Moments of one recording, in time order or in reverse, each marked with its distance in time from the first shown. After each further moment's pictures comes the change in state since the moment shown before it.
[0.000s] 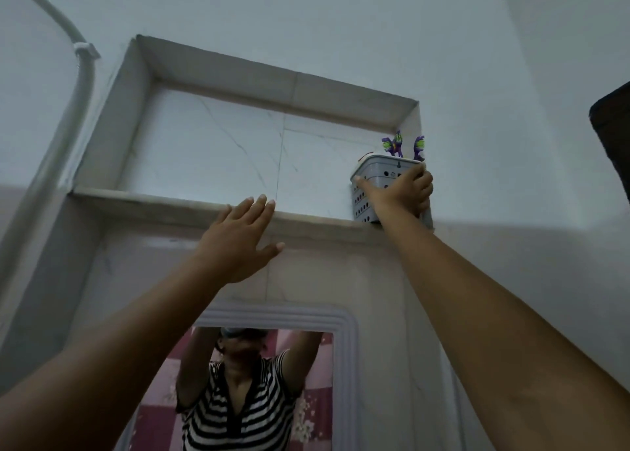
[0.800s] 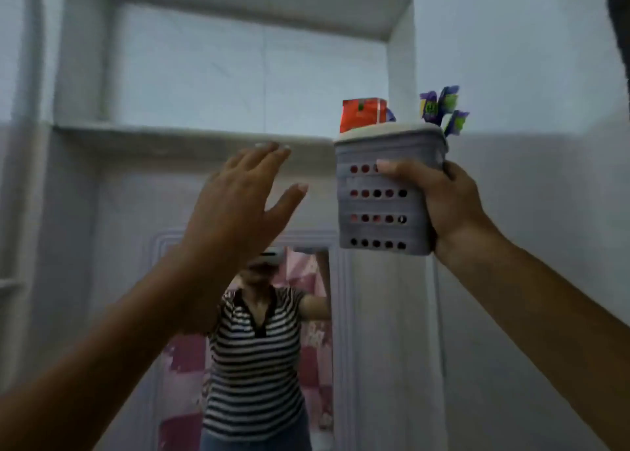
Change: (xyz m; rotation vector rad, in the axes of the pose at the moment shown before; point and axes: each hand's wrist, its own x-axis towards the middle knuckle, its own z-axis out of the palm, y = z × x) left_hand -0.096 0.078 -0.048 -0.244 0.258 0.061; right_hand -0.149 0.052 -0.163 0.757 -0.511 0.242
